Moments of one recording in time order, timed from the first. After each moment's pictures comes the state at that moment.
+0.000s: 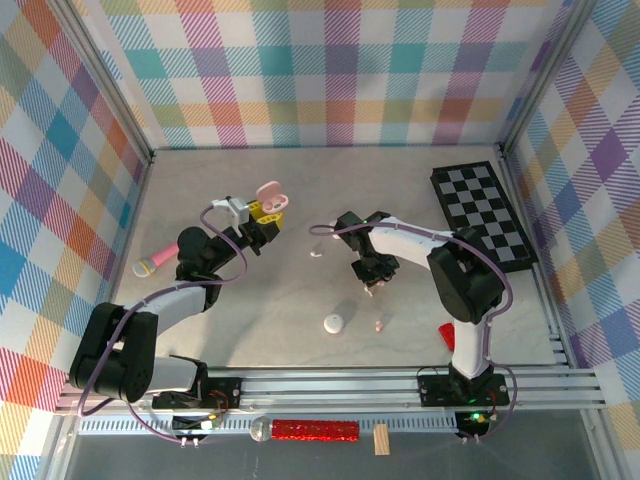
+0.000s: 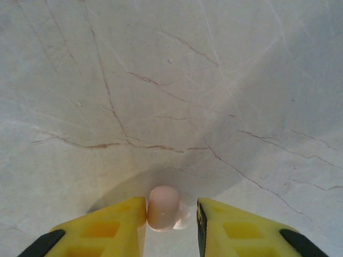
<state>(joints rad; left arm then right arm) -0.23 1.33 0.48 1.07 0.67 -0.21 0.68 1.92 1.29 -1.00 0.22 0.26</state>
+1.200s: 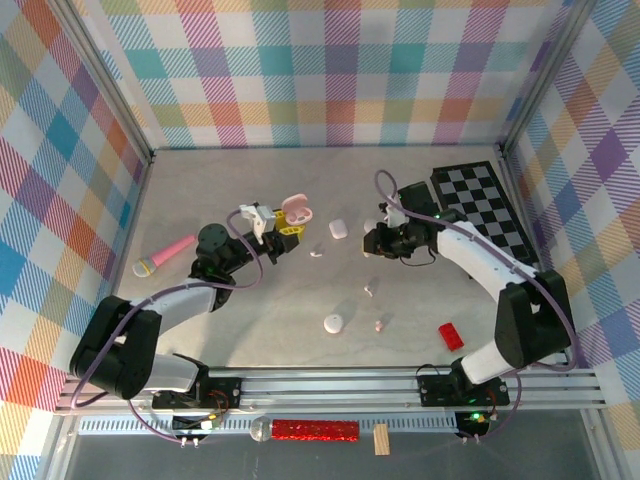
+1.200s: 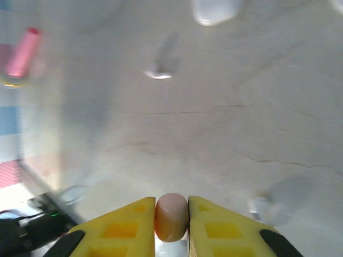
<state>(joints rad) -0.38 1.36 0.53 0.94 0.67 -0.07 0.39 1.49 1.07 -0.59 -0.58 0.48</state>
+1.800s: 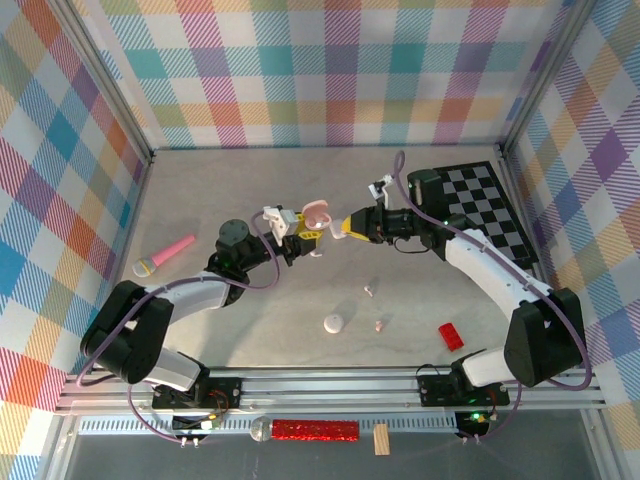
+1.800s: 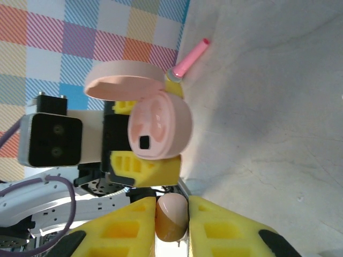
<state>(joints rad) -0.48 1.45 0.59 0.88 0.62 0.04 0.40 1.40 1.05 -0.22 -0.95 0.77</state>
